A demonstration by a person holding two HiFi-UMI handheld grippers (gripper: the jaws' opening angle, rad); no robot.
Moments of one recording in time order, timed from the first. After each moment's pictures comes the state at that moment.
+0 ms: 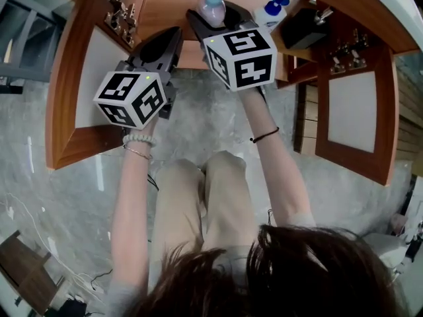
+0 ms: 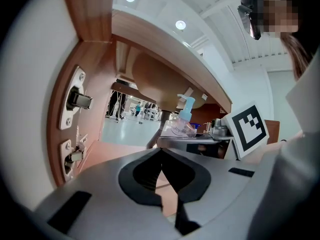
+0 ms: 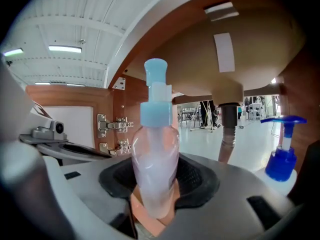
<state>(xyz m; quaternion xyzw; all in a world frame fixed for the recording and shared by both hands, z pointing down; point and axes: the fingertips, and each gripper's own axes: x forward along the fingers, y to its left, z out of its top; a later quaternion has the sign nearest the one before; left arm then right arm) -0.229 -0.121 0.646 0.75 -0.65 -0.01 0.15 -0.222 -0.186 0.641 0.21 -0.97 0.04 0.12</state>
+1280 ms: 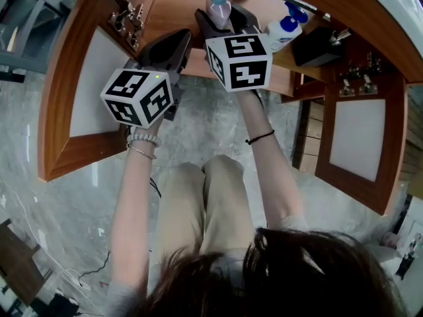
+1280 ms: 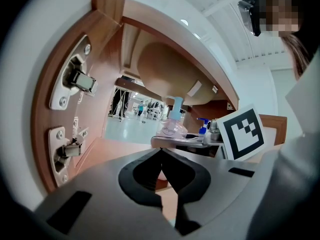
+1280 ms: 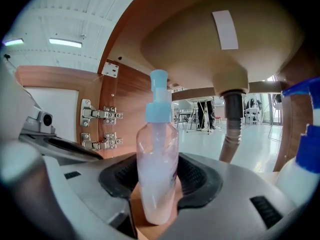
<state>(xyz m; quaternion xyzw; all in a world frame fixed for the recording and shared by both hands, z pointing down) -0.242 -0.139 0.666 0.74 -0.66 -0.01 0.16 -0.245 -0.214 0.666 0.23 -0.97 0.02 0.11</state>
